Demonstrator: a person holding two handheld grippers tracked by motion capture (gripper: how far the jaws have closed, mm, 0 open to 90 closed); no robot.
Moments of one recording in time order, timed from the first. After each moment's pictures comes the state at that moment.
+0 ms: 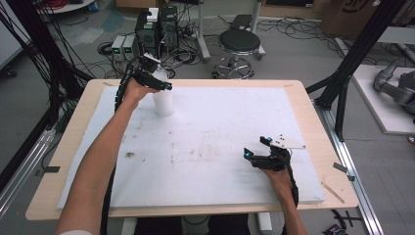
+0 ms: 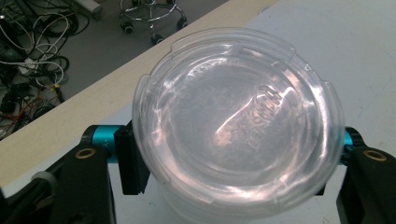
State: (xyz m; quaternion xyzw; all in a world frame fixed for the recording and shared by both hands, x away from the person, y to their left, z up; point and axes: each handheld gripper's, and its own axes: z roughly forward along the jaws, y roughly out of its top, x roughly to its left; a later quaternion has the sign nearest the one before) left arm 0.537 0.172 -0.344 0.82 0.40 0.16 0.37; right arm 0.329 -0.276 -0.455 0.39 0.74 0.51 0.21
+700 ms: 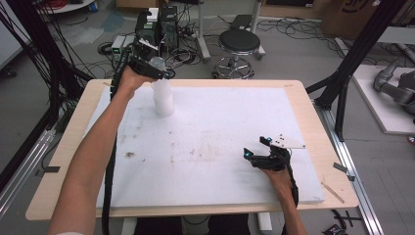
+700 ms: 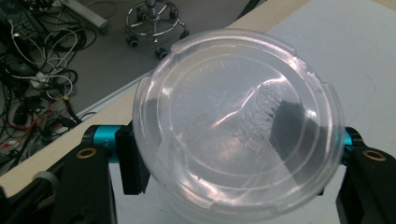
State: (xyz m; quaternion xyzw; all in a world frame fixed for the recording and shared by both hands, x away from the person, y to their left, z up) left arm 0.535 0.176 -0.289 0.81 0.39 0.18 0.39; right arm 0.330 -0.276 -0.455 0.39 0.74 0.51 0.21
